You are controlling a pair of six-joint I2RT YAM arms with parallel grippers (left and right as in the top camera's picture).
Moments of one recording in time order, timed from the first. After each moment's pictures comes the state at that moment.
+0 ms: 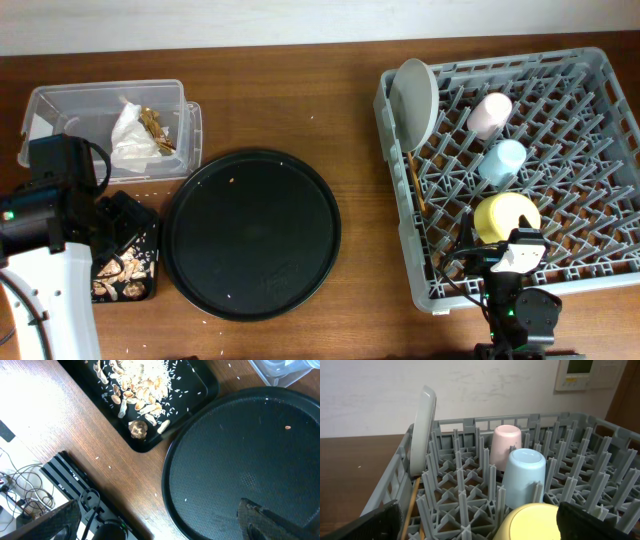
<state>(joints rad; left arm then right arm) 0.23 1.29 1.49 -1.59 -0.18 -0.66 -0.10 0.01 0.01 -0.08 -0.01 0.03</state>
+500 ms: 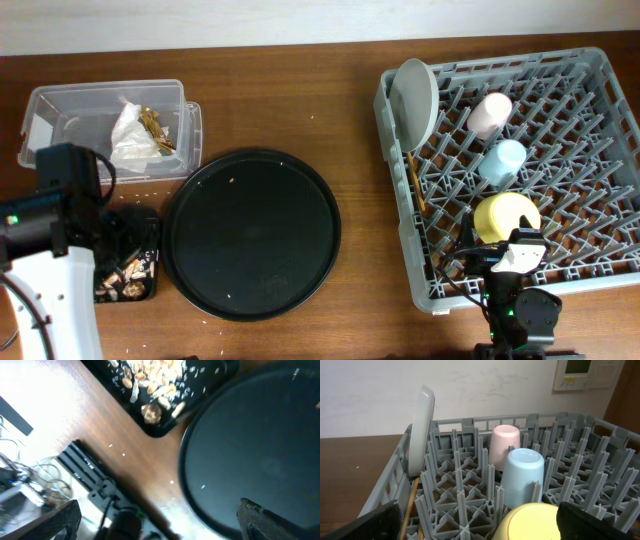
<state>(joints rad) 0.23 1.27 1.44 -1.65 -0.19 -0.60 -0.10 0.01 0.01 -0.08 -0.01 0.03</state>
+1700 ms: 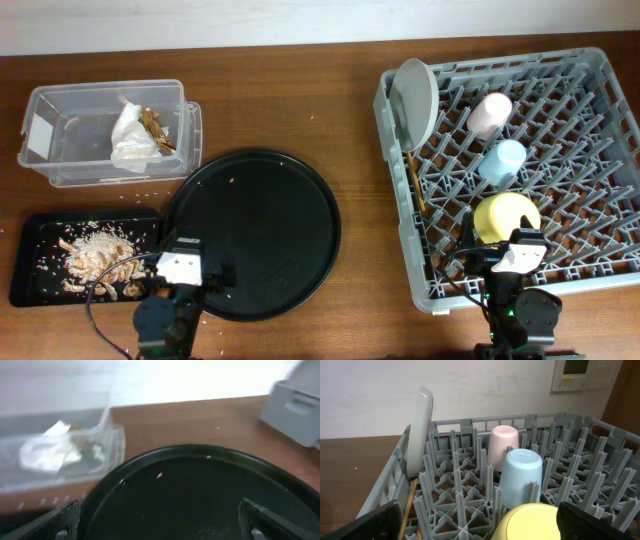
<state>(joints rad) 0.03 0.15 0.02 -0.08 0.12 0.03 -0.10 0.01 0.01 -0.08 0.00 0.03</state>
